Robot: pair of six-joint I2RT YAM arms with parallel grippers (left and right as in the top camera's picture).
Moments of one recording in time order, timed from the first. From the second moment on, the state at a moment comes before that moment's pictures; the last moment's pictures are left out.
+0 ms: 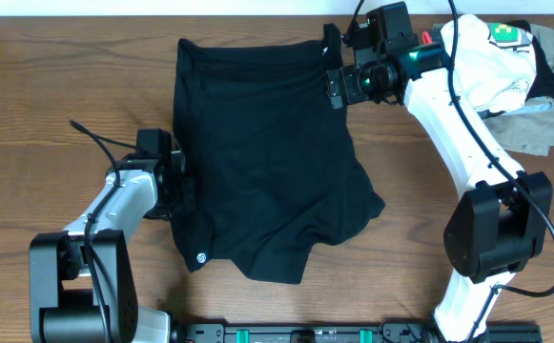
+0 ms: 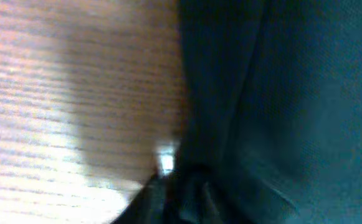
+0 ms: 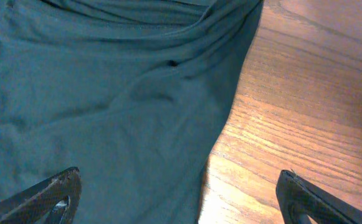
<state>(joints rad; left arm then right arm) 0.02 1.63 0.82 -0.65 0.08 -0.12 0.27 1.99 1.76 -0.83 -0.17 0.04</state>
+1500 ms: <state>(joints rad) 0.30 1.48 1.00 -0.51 0.26 -0.21 0.30 1.99 1.68 -1.12 -0.22 0.04</state>
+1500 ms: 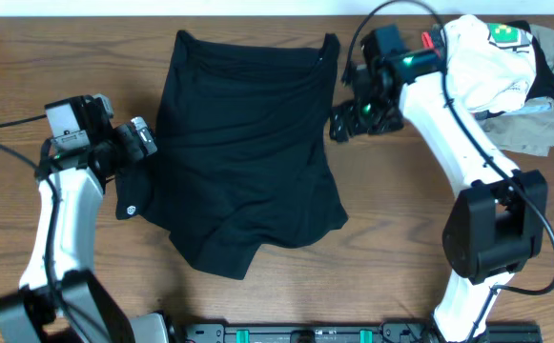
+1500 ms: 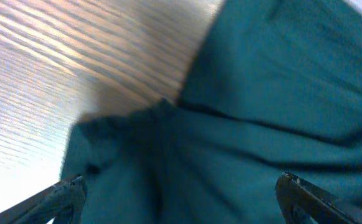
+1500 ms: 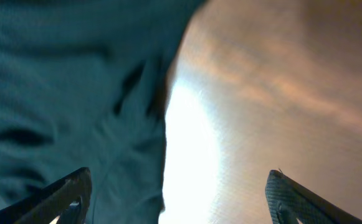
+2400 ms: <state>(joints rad) 0.11 1.49 1.00 -0.65 0.28 -0.17 0.42 1.98 1.24 -0.70 -0.25 0.01</state>
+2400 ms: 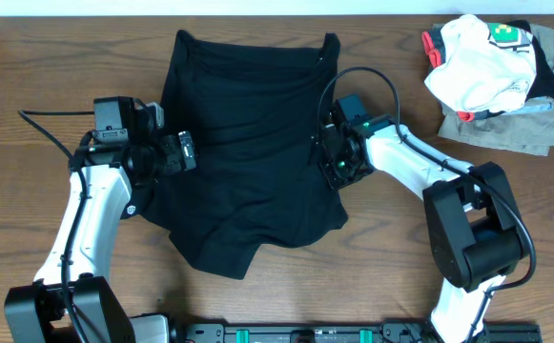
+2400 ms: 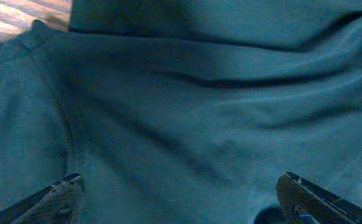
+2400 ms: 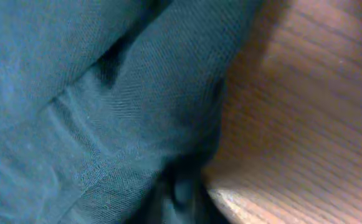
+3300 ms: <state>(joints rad) 0.11 1.49 1.00 -0.66 0.20 -0.17 0.69 1.93 1.48 -0.67 -0.29 0.14</state>
